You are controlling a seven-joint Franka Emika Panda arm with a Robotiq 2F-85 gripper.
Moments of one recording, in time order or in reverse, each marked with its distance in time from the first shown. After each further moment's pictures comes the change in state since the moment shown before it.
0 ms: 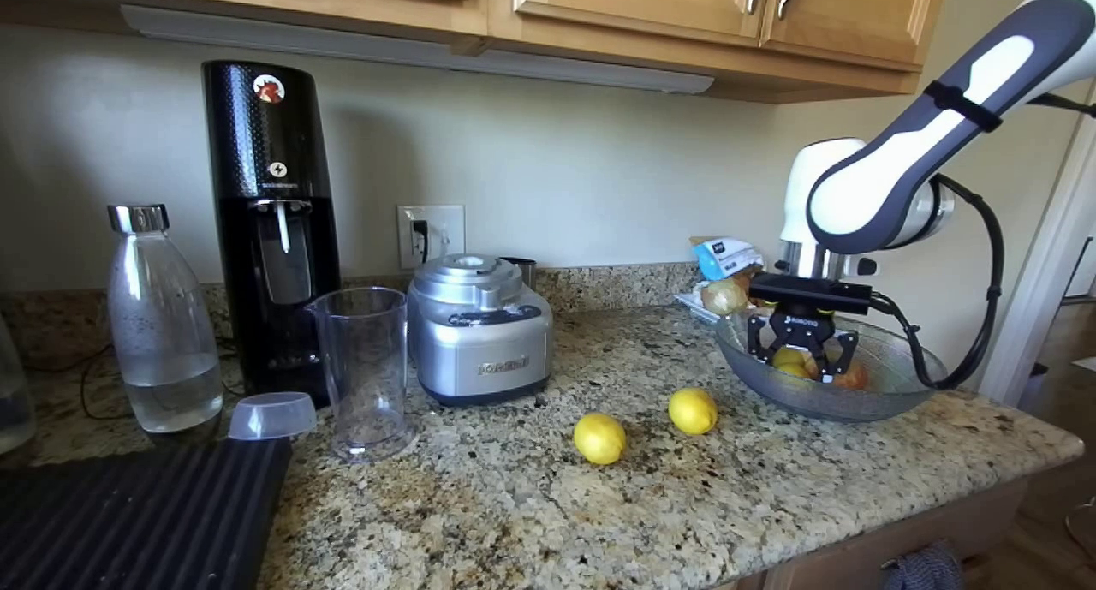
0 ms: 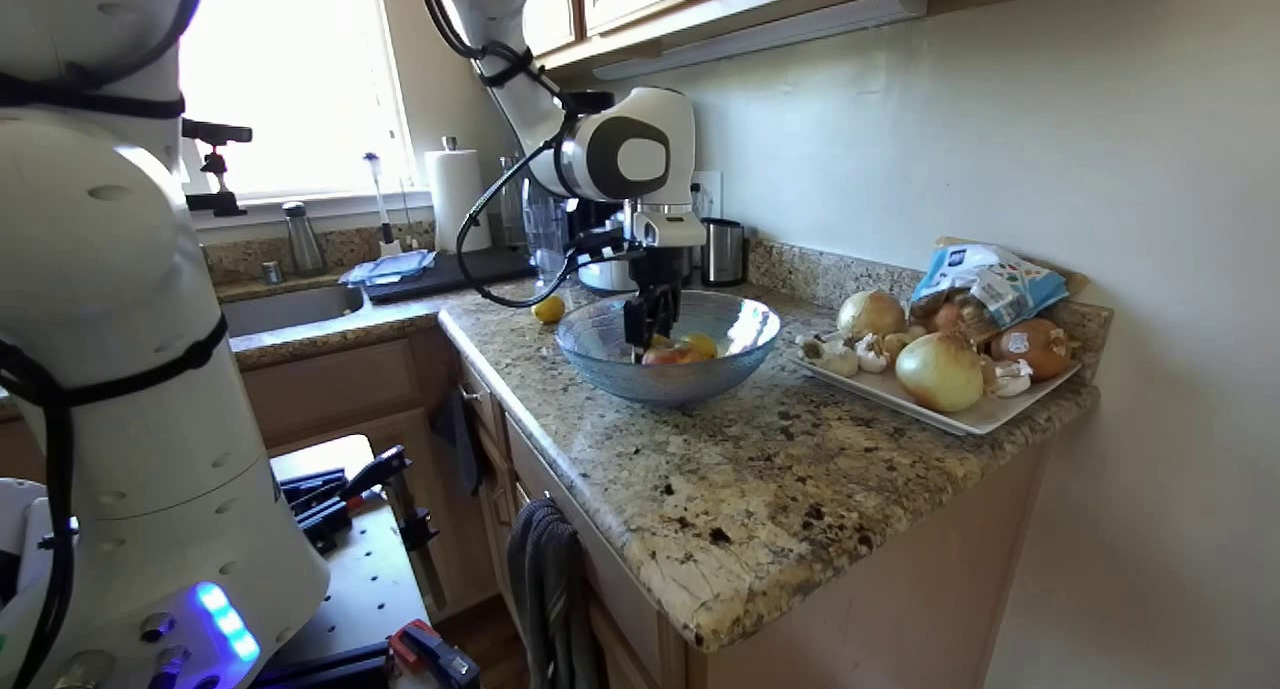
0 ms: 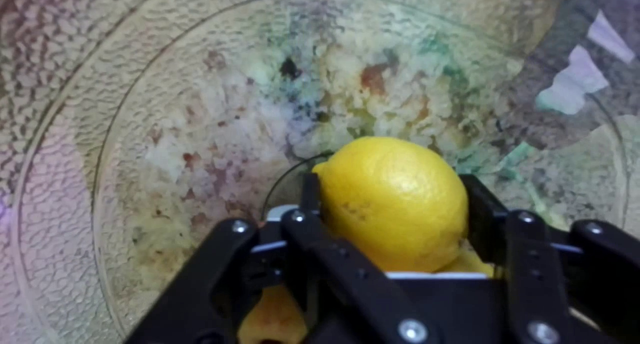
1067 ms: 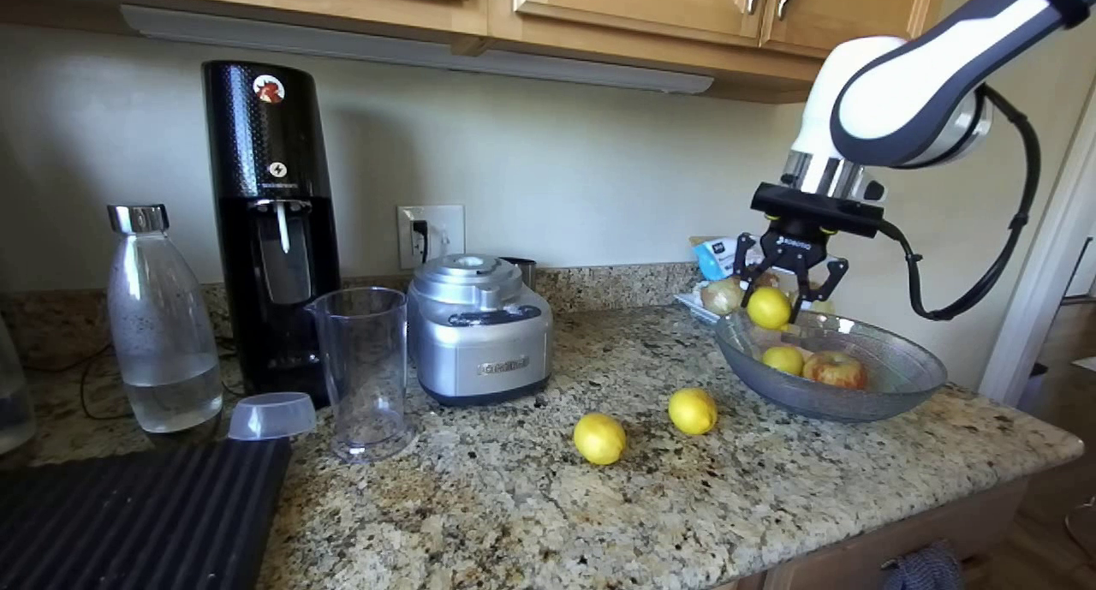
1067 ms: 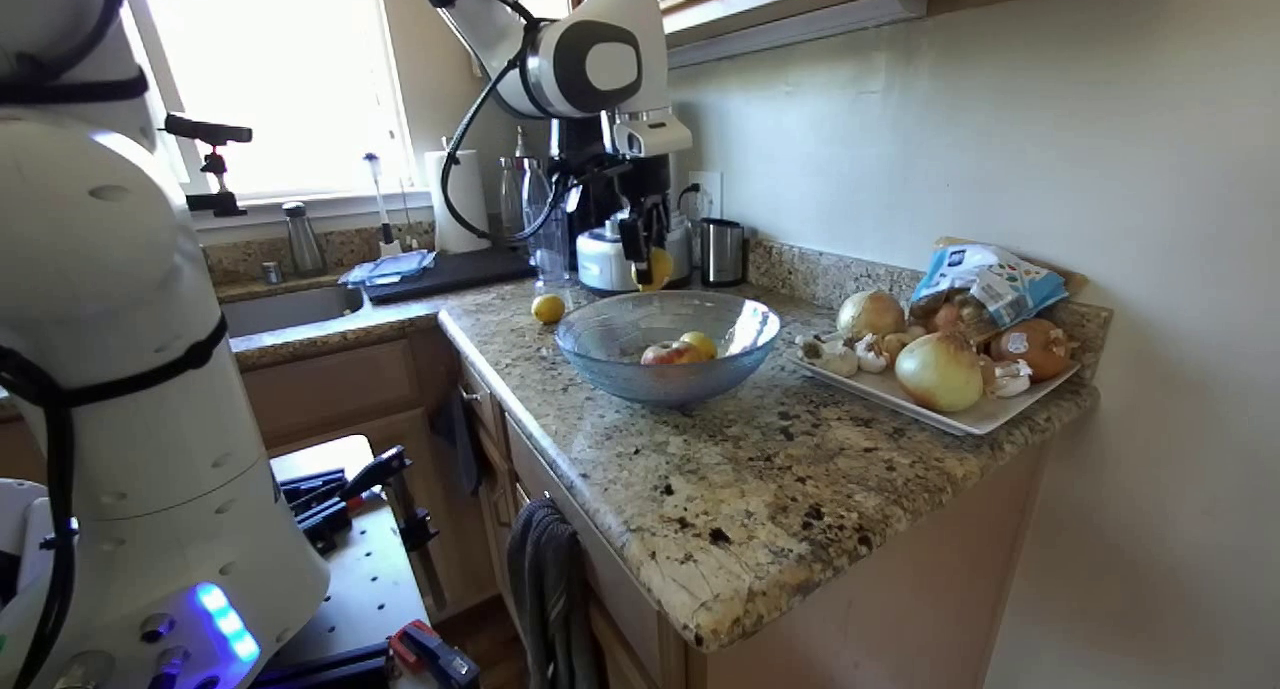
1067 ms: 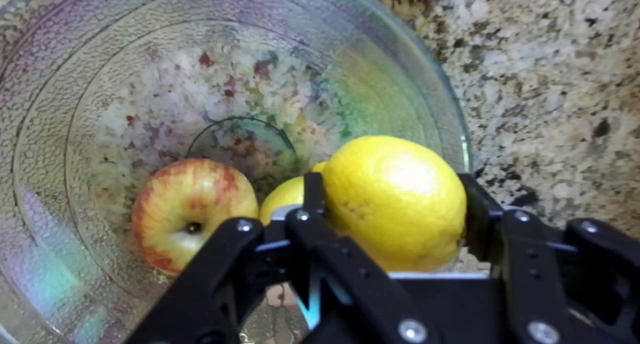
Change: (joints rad) arm 0.003 -0.232 0.055 -0.014 0.038 -0.001 -0.048
